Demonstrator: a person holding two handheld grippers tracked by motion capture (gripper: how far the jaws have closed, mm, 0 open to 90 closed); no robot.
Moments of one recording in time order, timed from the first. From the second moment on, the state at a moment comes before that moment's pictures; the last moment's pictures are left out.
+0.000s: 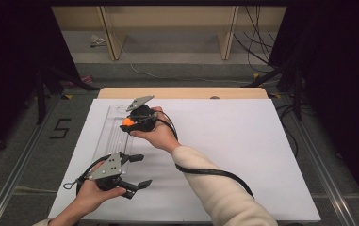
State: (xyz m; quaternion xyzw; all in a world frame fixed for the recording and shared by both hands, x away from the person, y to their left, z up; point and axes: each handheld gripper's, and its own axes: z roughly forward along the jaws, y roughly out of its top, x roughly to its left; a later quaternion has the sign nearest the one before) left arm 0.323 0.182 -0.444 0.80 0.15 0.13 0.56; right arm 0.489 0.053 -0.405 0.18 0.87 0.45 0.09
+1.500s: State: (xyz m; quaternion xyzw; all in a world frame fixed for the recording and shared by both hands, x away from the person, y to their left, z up) left arm 0.323 0.182 -0.444 0.80 0.15 0.13 0.56; right arm 0.496 0.079 -0.408 0.16 0.88 0.44 0.08
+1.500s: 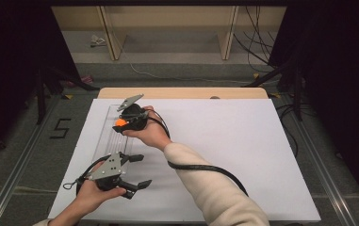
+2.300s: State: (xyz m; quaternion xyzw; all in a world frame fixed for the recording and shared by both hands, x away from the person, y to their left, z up) left arm 0.322 0.182 -0.444 0.80 0.15 0.13 0.56; right arm 0.500 0.088 -0.414 0.16 0.88 0.43 0.07
